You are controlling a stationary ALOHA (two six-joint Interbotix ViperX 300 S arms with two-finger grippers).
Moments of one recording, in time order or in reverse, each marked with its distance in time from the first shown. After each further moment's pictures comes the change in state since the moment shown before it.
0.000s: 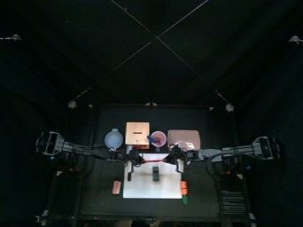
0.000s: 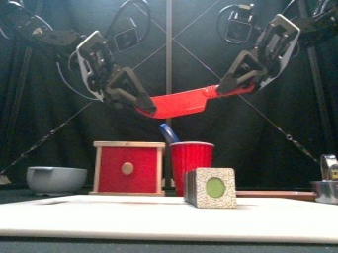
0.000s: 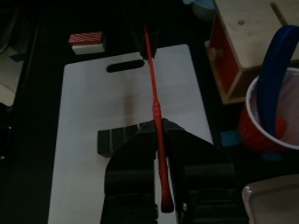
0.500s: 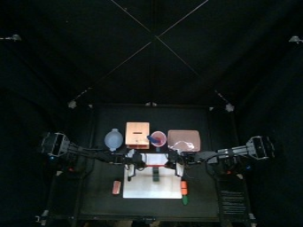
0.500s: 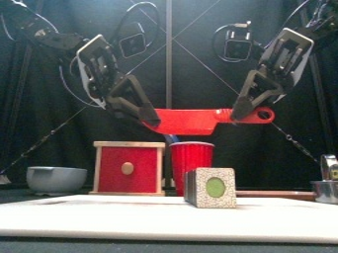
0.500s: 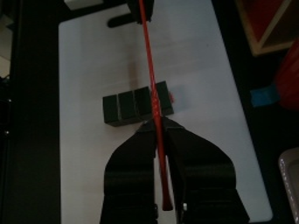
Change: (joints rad) left arm -0.067 0.089 -0.035 -0.041 0.000 -0.005; right arm 0.031 0.100 0.008 0.080 0.126 -0.002
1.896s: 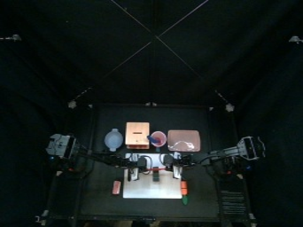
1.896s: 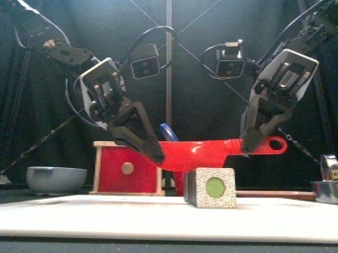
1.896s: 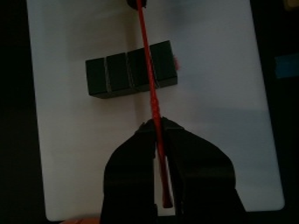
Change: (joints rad) left arm -0.040 0.152 -0.057 -0.067 0.058 0.000; right arm -0.002 0.132 -0.051 -0.021 0.095 0.000
